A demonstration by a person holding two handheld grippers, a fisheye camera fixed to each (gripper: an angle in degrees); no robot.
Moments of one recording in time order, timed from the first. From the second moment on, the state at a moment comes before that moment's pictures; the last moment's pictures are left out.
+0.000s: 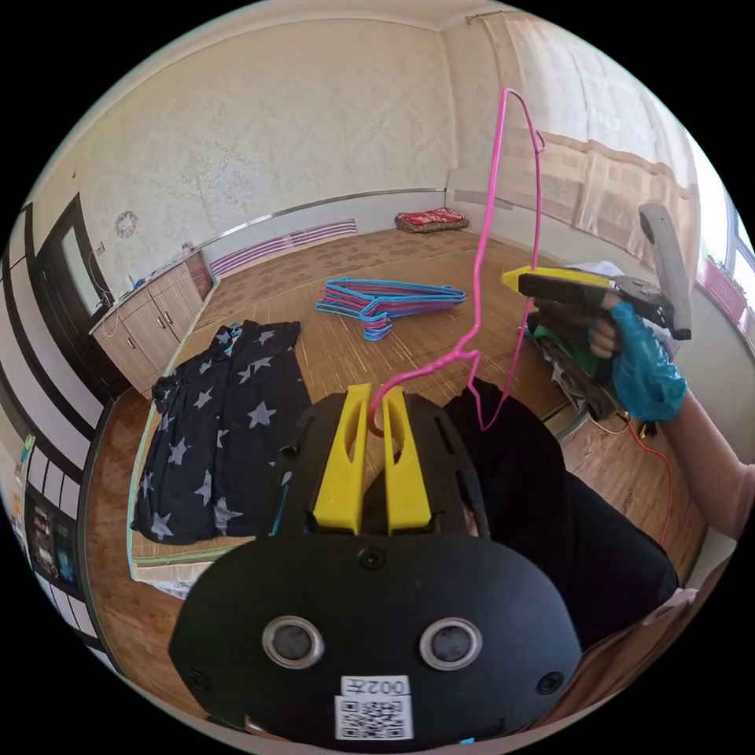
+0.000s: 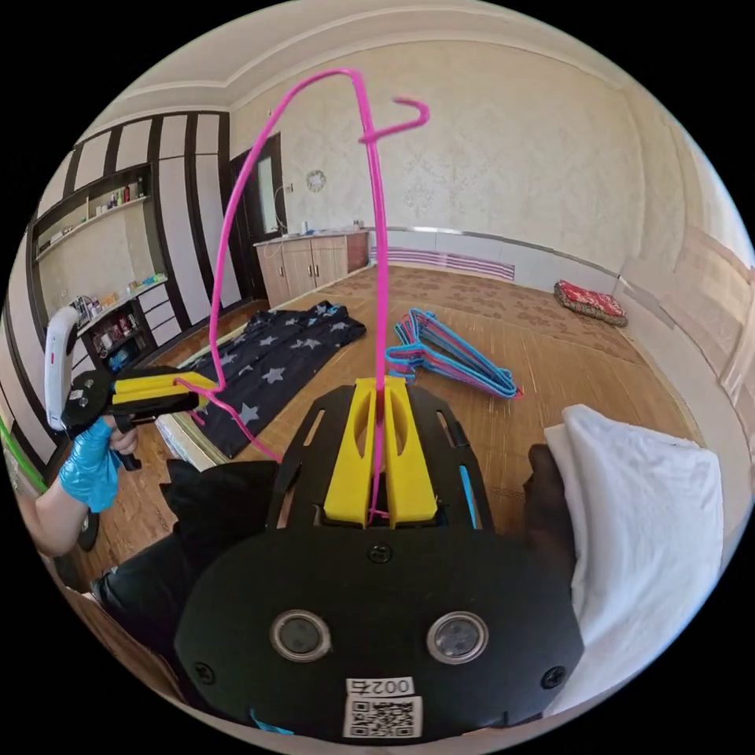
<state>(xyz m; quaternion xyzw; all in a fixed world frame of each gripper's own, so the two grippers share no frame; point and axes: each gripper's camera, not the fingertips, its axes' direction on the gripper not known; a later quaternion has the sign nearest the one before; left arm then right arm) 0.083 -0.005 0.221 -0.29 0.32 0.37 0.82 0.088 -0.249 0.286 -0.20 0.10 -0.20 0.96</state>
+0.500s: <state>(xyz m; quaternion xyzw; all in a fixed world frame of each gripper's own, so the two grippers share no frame) 0.175 -0.012 0.330 -0.32 0.32 0.39 0.80 0.089 -0.293 0.397 -0.27 0.18 -0.16 0.93</state>
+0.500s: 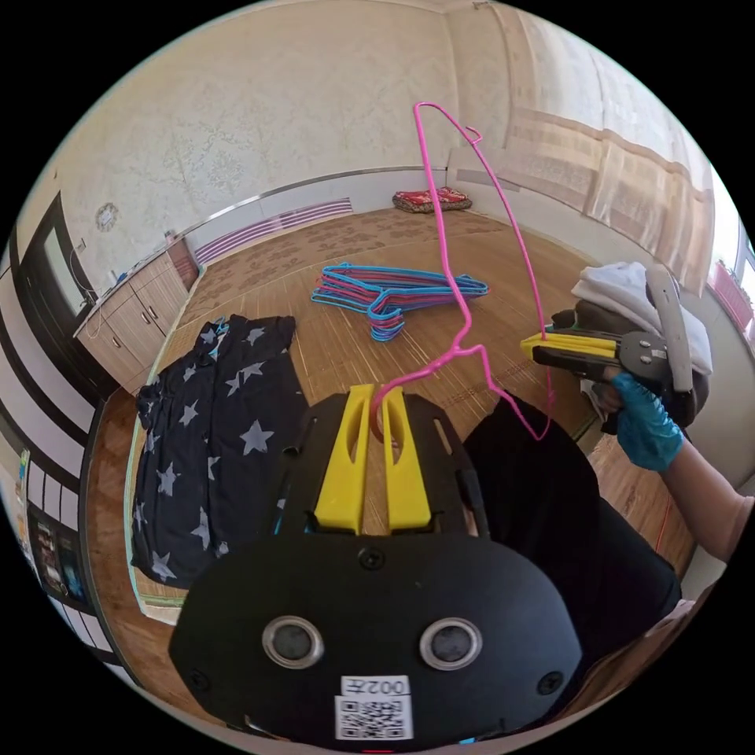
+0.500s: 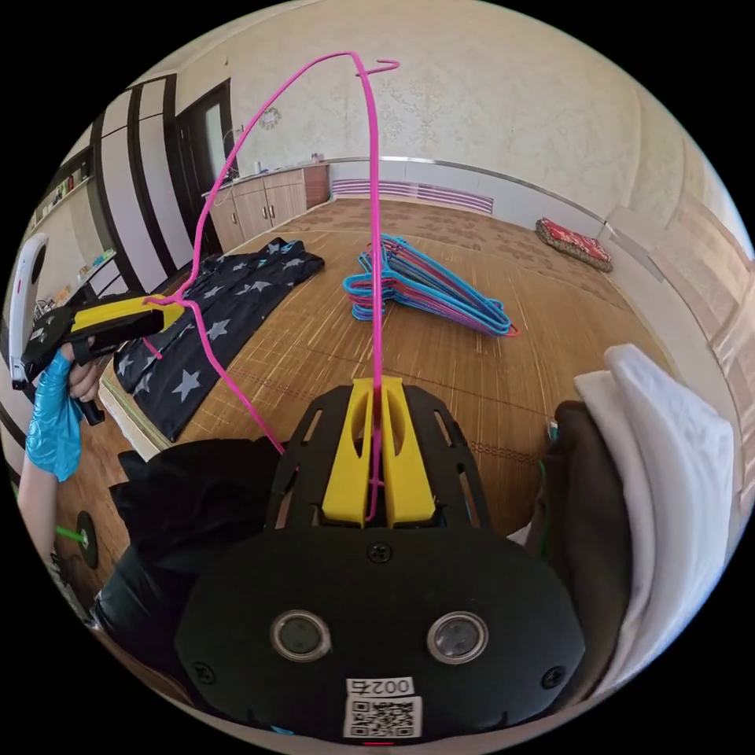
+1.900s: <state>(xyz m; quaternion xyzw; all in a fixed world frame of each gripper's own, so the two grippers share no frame) 0.346 0.032 0.510 -0.37 0.34 0.42 0.76 0.136 -0.438 0.662 -0.38 0.30 -0.39 0.78</state>
